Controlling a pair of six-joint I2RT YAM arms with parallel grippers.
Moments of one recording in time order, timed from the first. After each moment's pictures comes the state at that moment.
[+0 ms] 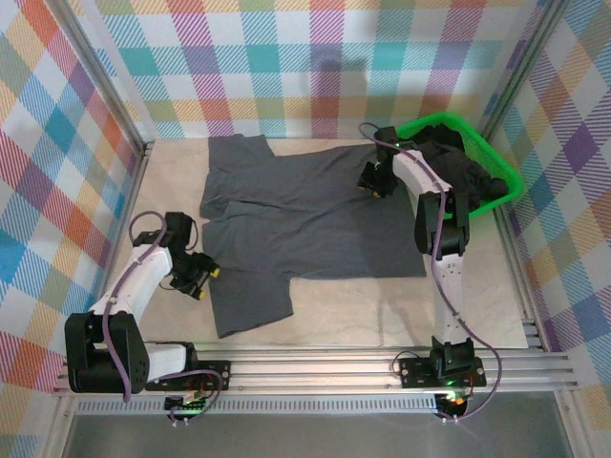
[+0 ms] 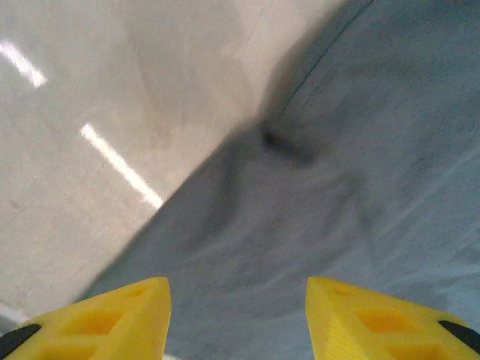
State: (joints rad) left arm -0.03 1.24 0.80 -1.01 0.18 -1.06; right arm 0.22 2.39 2.08 -0.89 -0.16 0.58
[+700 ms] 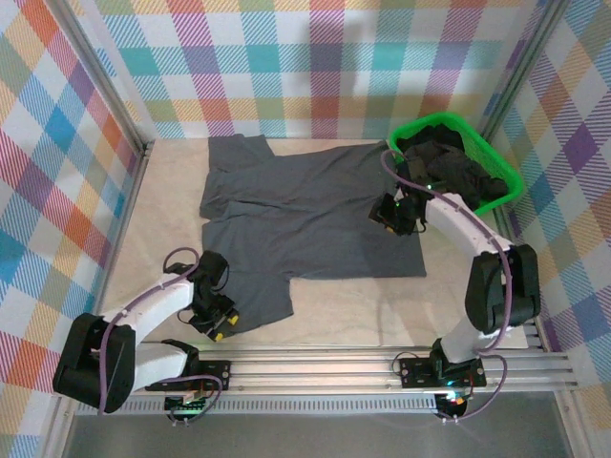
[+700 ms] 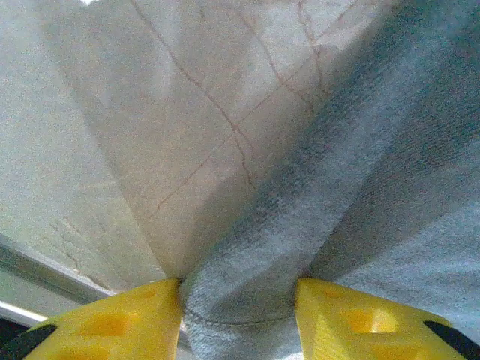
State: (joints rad) left arm -0.33 1.18 0.51 -0.94 0.22 -1.23; right arm 0.26 1.59 1.20 -0.74 -0.23 0.68
